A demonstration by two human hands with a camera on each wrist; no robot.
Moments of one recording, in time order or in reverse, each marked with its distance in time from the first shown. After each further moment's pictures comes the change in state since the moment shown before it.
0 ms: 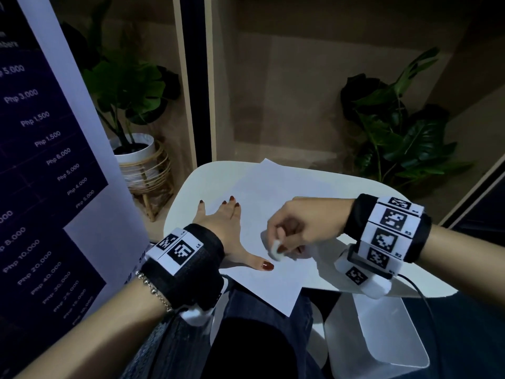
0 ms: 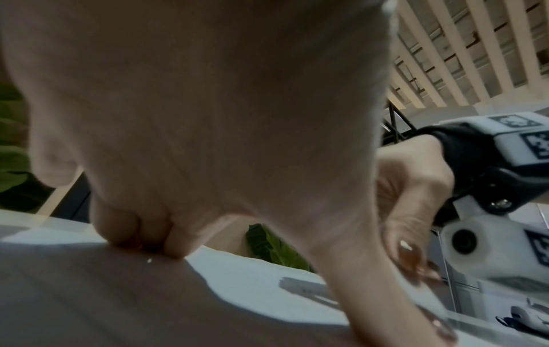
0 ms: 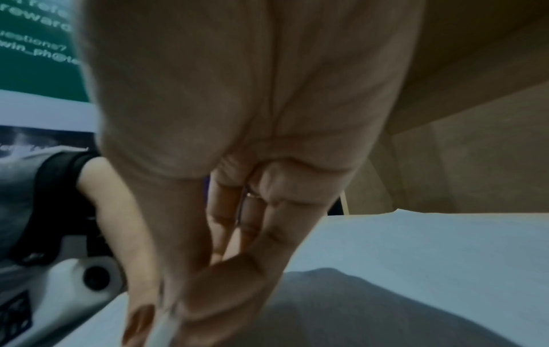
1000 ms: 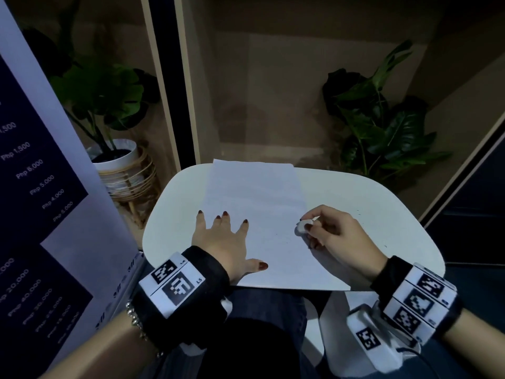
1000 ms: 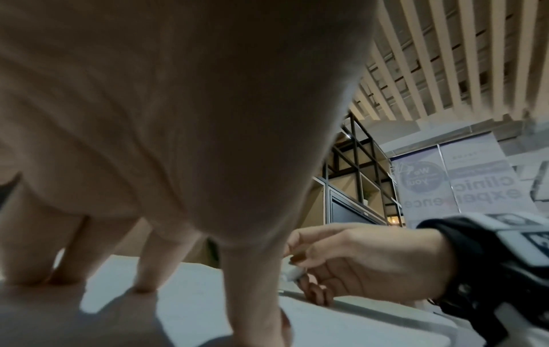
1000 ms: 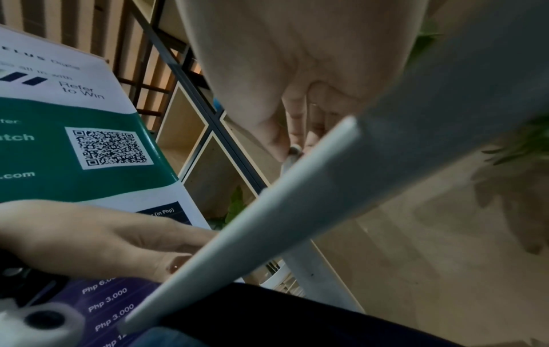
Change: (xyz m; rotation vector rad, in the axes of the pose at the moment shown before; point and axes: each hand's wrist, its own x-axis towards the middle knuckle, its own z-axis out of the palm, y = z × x) left_hand -0.018 0.040 -0.002 0.169 0.034 0.005; right_hand -0.047 0.058 0.075 0.569 0.914 0.271
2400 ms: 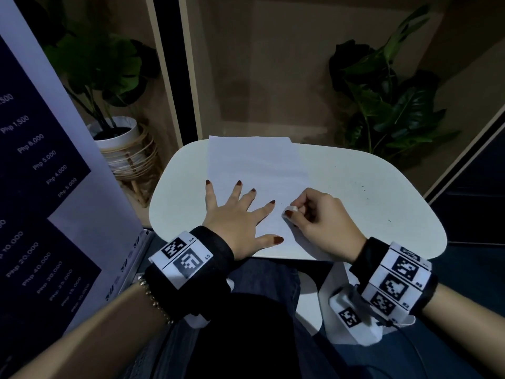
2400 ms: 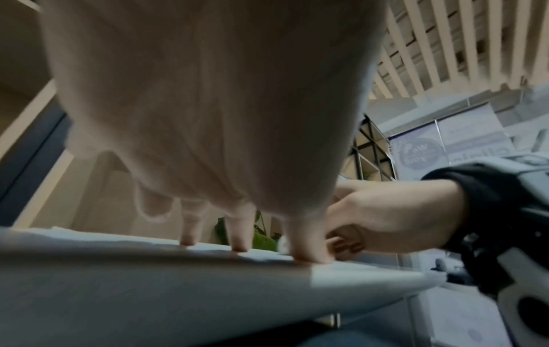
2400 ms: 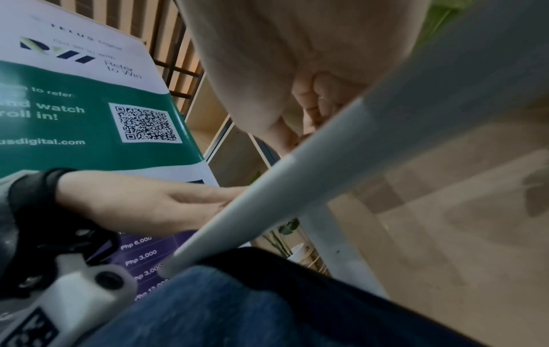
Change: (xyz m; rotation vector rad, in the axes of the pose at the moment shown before) left_hand 0.005 0.004 0.018 -0.058 0.164 0.139; right_hand -0.009 -0.014 0.035 -0.242 0.029 -0.080
